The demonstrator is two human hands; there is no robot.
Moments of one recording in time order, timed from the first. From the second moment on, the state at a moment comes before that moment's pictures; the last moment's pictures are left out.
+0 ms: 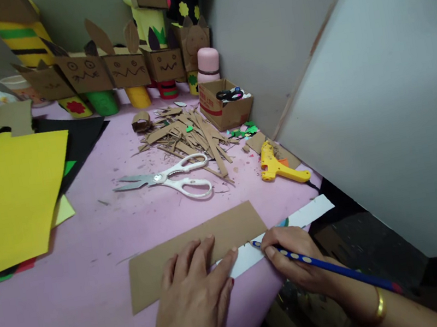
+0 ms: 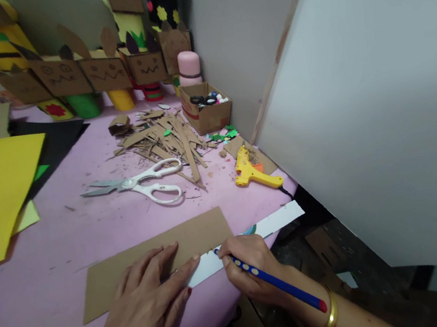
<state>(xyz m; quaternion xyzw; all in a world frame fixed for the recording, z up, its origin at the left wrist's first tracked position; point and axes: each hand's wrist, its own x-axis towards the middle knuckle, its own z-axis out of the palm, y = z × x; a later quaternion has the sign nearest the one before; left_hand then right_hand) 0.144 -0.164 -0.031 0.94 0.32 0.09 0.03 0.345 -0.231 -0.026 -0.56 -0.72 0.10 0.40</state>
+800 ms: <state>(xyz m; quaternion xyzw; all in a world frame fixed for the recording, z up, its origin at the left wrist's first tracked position) 0.141 -0.165 -0.034 0.94 0.32 0.10 0.02 0.346 -0.232 -0.023 -0.57 -0.71 0.12 0.39</state>
